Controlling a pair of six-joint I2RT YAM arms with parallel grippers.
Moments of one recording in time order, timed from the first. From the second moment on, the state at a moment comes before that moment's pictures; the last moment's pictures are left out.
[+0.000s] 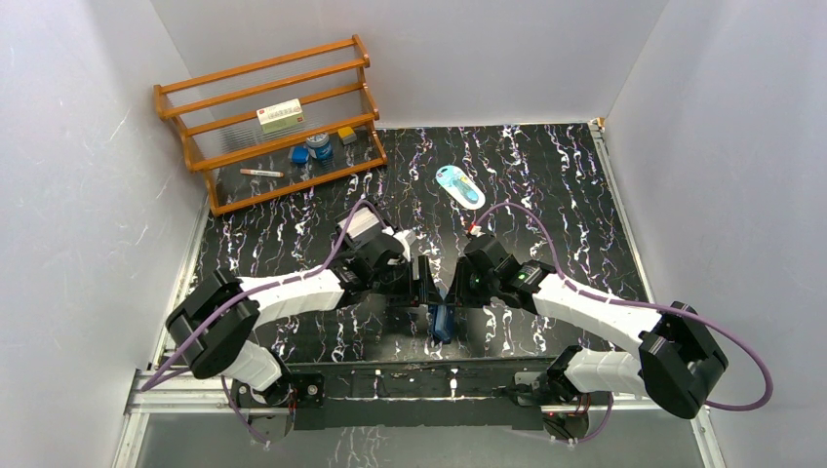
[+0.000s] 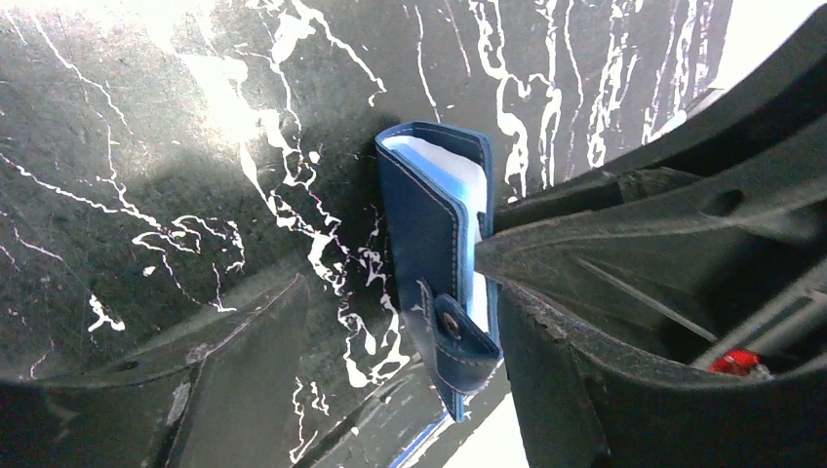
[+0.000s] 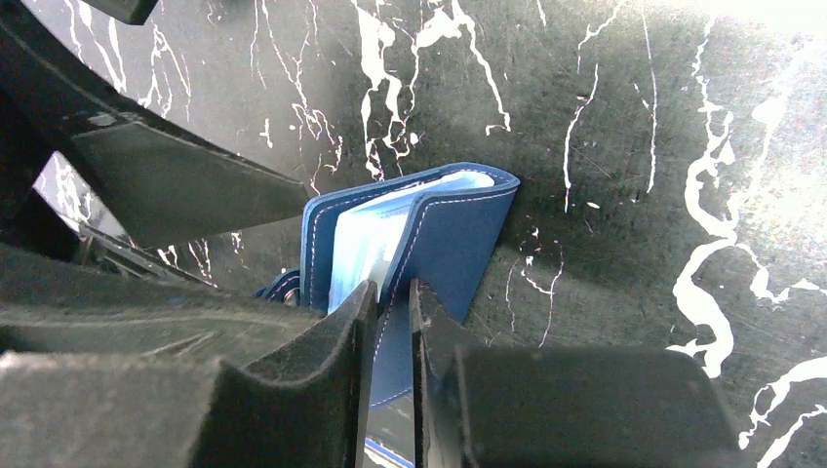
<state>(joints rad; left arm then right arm) -0.88 1.47 0.73 -0.03 0.26 -0.88 0.82 1.19 0.66 -0.38 -0.09 0.83</state>
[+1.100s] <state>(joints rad) -0.88 1.42 0.88 -0.37 0.18 -0.83 0.82 1.16 0.72 -0.51 -0.04 0.87</state>
